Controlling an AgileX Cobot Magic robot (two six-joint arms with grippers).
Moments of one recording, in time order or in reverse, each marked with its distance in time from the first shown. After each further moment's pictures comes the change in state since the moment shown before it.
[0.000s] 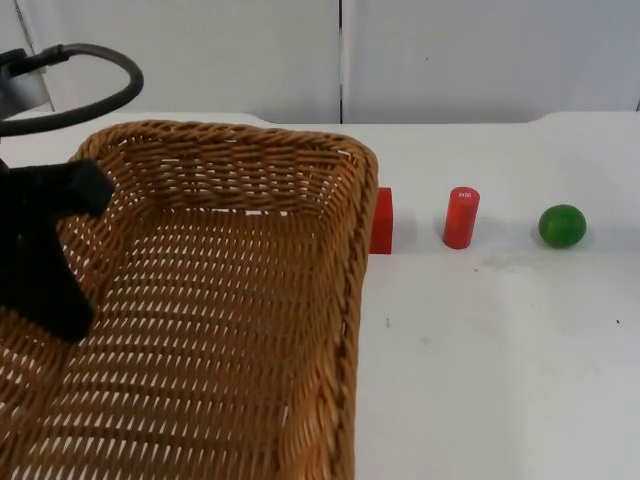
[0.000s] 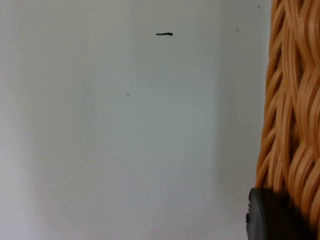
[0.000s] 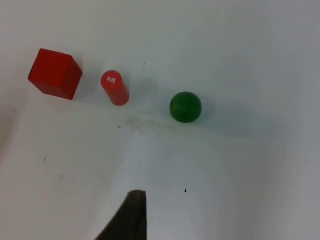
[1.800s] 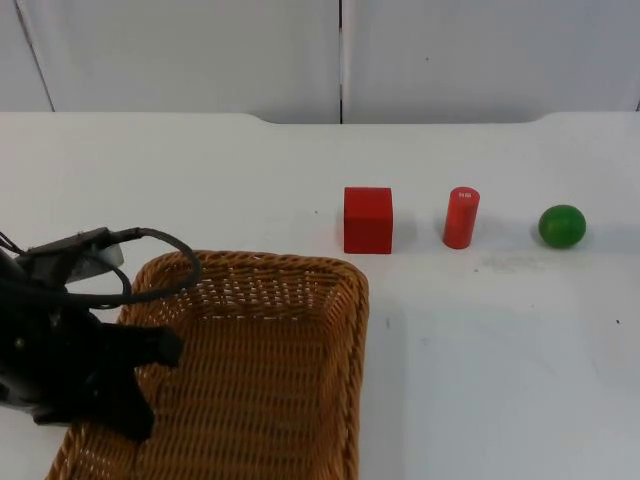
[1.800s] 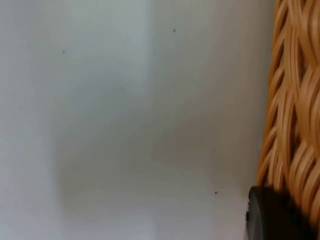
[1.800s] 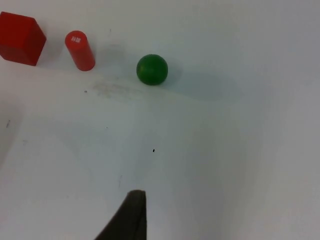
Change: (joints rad) right arm 0.000 -0.233 0.213 -0.136 -0.015 0.077; left arm 0.000 0.473 0.135 -0.441 -0.471 0.541
